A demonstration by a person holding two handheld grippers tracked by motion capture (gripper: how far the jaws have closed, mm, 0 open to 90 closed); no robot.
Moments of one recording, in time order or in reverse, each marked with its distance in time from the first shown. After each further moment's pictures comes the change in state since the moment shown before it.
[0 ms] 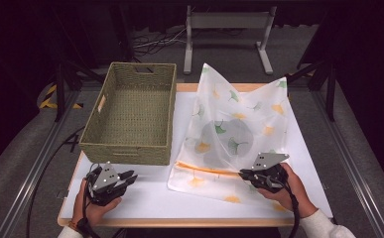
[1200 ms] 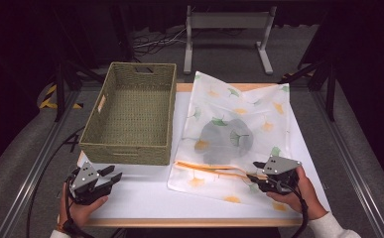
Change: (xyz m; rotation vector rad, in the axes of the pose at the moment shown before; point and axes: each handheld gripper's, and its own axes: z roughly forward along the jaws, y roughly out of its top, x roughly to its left) left arm 0.026 -0.025 -0.017 -0.053 0.089 -0.107; right arm -0.006 -0.022 -0.015 -0.048 -0.137 -0.068
